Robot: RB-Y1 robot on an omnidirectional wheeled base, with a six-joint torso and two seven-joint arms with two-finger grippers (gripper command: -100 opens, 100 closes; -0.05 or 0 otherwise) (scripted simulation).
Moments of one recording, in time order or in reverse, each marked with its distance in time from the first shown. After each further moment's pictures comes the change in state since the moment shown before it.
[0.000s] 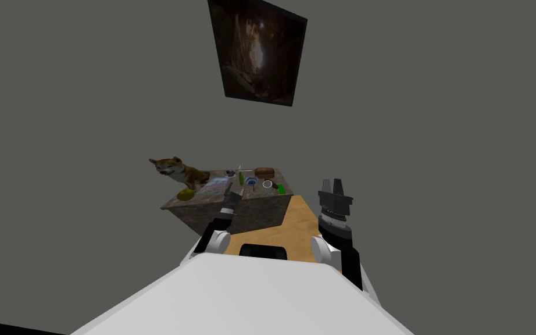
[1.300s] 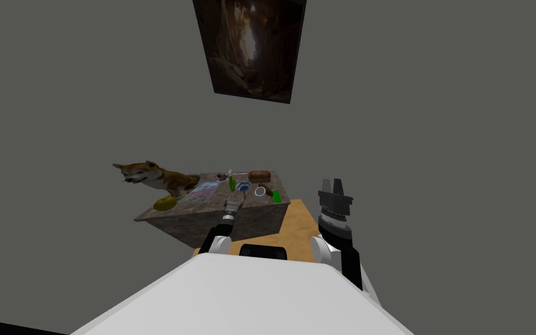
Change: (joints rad) left arm 0.011 -0.034 -0.011 0.186 0.307 0.029 0.328; right arm 0.000 0.000 0.000 0.000 0.000 0.000 0.000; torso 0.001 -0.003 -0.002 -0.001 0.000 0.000
